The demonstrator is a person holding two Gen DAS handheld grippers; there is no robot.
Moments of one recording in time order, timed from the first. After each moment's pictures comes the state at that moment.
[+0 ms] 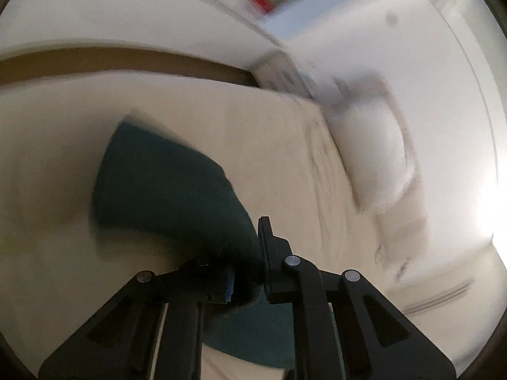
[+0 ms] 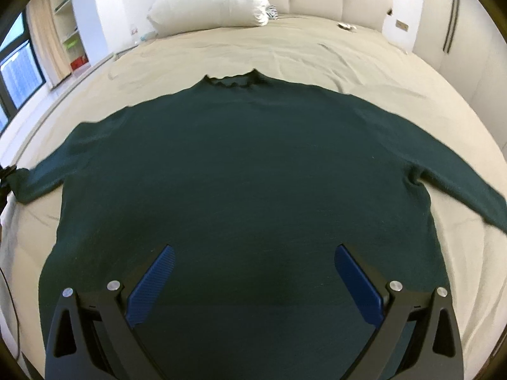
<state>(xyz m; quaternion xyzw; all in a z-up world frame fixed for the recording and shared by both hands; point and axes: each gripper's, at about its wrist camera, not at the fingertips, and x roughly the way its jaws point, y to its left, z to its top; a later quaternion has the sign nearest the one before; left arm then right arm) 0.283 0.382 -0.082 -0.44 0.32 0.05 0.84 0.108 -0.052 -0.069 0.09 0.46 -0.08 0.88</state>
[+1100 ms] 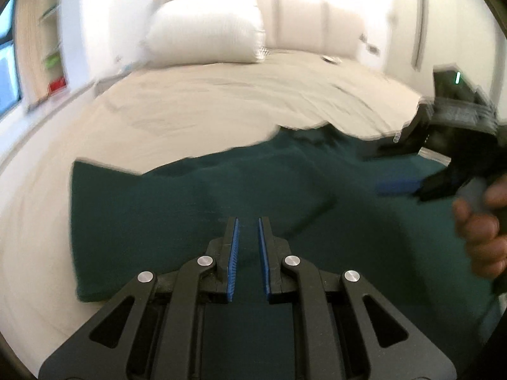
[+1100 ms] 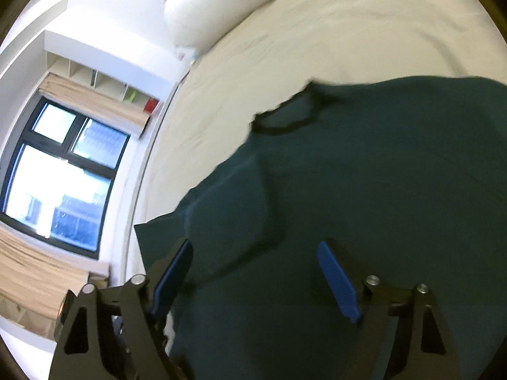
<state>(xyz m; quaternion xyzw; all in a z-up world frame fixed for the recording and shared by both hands) 0.285 0.057 -0.069 0.02 0.36 -0.14 0.92 0.314 -0.093 -0.096 0.34 0.49 0.17 0.79</state>
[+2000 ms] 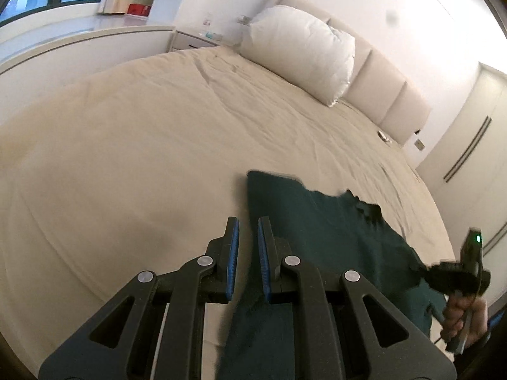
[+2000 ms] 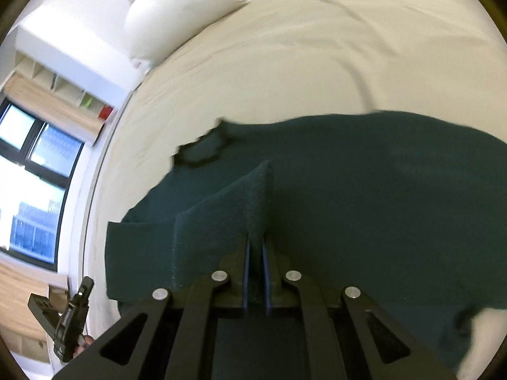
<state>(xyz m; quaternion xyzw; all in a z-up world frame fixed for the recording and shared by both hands) 0.241 0.191 -0.049 -0.21 0.35 -0.05 0.91 0.280 -0.176 -0.088 0.31 0.49 0.04 0.81</state>
